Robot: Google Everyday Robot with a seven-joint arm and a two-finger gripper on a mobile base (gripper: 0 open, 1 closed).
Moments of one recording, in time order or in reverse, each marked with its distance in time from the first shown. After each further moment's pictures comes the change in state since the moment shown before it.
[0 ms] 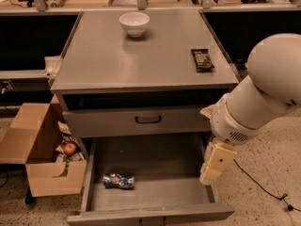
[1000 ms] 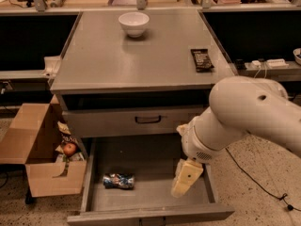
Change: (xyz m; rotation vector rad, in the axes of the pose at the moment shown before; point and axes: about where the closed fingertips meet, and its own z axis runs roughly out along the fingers) arm -0.027 0.017 0.077 -0.038 -0.062 0.011
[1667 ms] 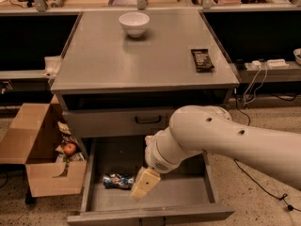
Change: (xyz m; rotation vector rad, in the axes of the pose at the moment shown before) arm -0.077 0.012 0.092 -0.016 -0.163 0.054
